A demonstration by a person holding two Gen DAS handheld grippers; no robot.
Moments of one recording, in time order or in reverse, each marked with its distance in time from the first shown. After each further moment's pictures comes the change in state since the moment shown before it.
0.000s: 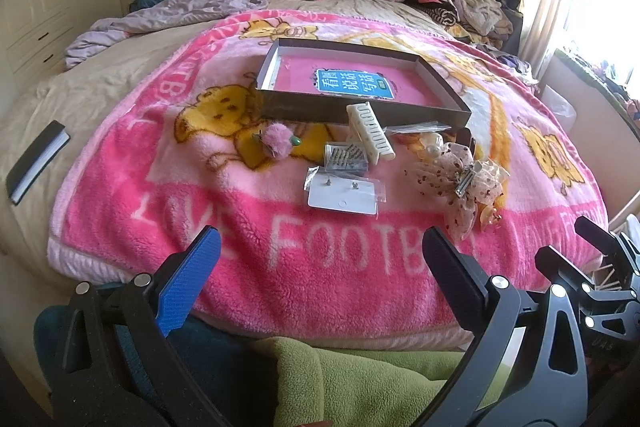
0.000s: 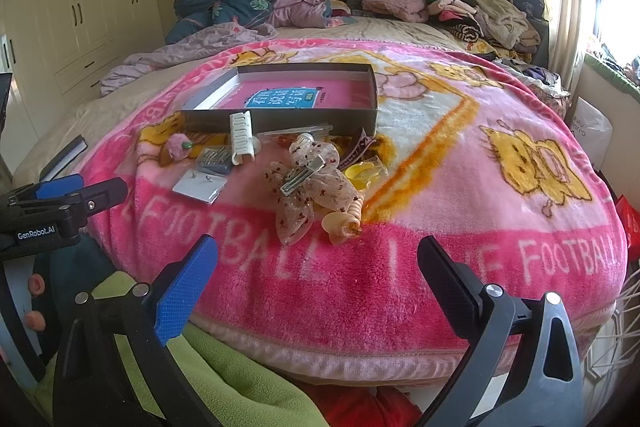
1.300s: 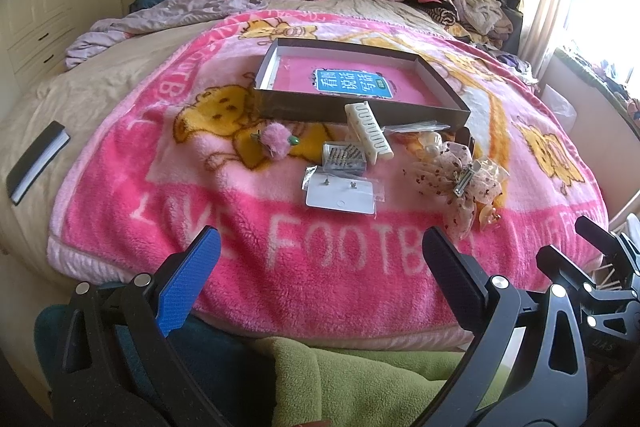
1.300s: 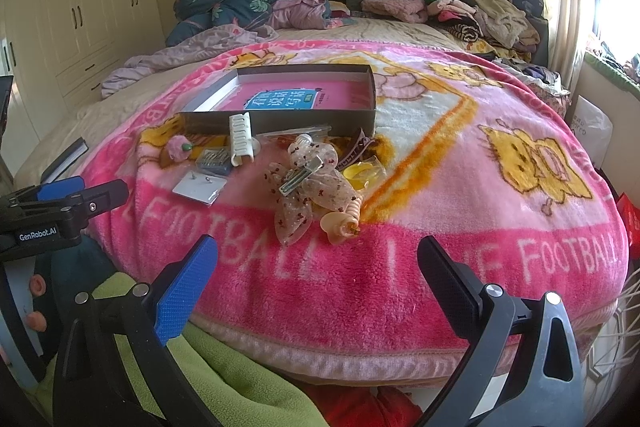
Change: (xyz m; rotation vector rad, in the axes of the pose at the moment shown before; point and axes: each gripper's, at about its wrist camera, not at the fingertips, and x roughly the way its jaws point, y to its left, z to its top) left arm -0.005 0.003 0.003 0.001 -0.003 -0.002; right arm -0.001 0.000 -0.001 0.004 -0.003 0.003
